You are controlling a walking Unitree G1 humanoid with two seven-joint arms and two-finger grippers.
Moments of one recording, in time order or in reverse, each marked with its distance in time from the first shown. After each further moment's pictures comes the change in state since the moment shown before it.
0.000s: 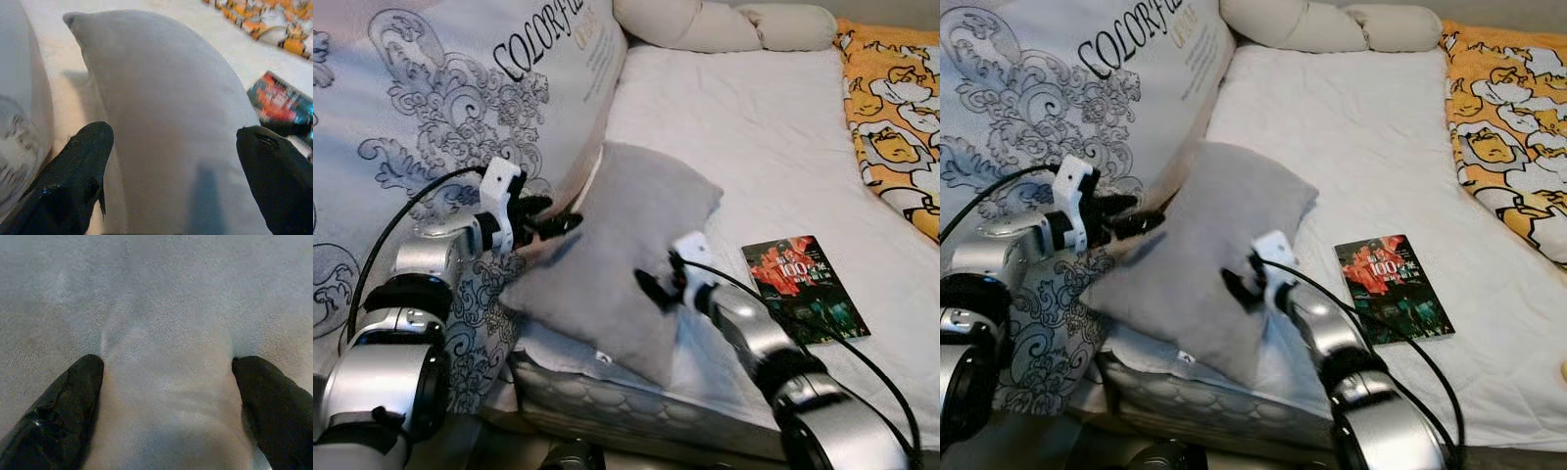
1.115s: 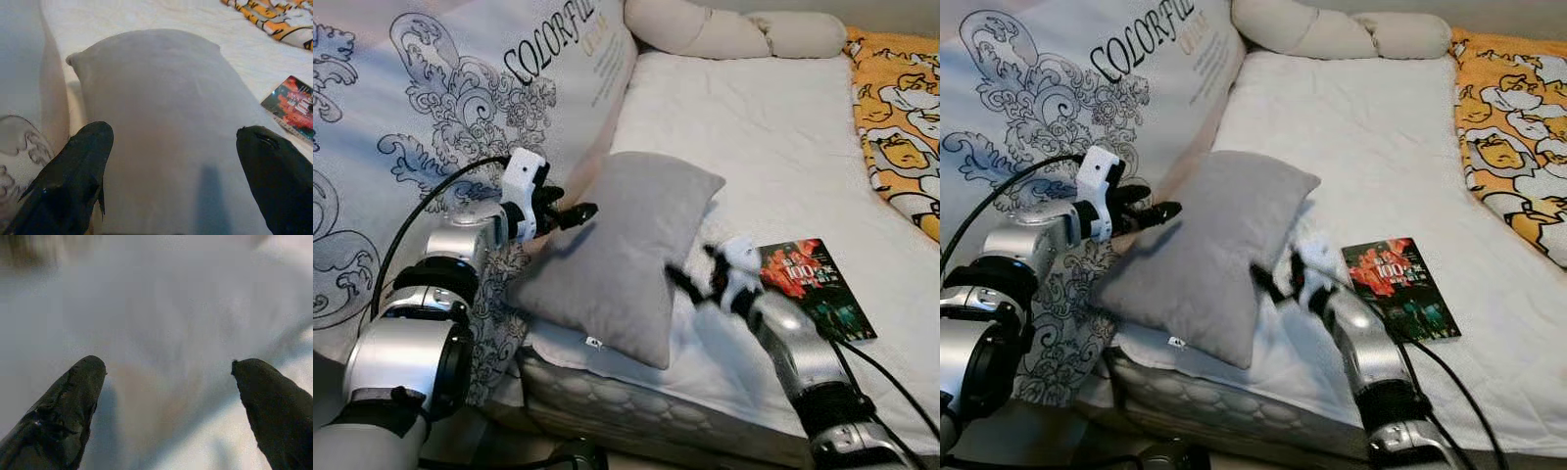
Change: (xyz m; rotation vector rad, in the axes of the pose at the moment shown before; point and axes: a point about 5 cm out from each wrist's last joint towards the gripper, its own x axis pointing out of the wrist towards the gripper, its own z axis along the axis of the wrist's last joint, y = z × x) left arm 0.022 -0.006 0.009 0.051 0.024 0.072; right arm -0.035 -0.020 0.030 0.100 -0.238 -0.035
